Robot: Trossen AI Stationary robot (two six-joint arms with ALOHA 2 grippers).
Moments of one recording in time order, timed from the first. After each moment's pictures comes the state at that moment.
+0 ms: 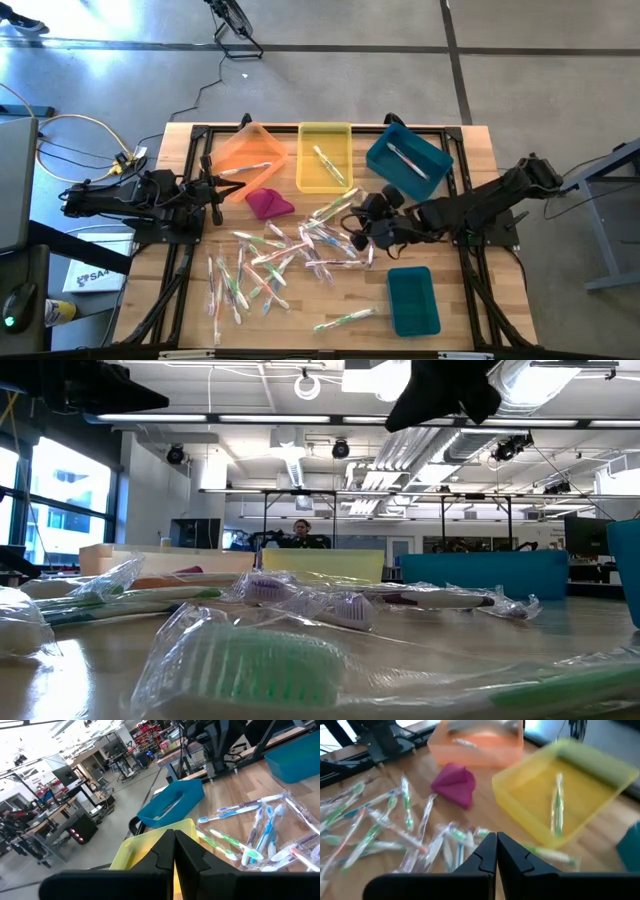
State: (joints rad) left arm -0.05 0.21 0.39 -0.21 -0.32 0.50; right arm 0.33 1.42 1.06 -0.44 0.72 0.76
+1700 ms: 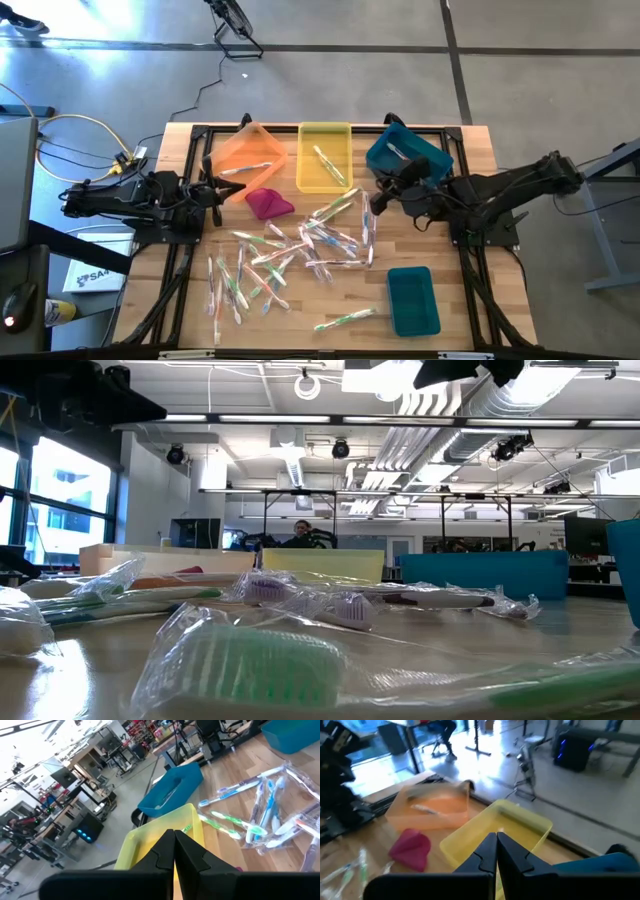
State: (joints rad) left arm -0.05 0.21 0.40 -0.28 -0.34 0.60; right arm 0.23 1.19 1.06 -0.47 0.92 0.60
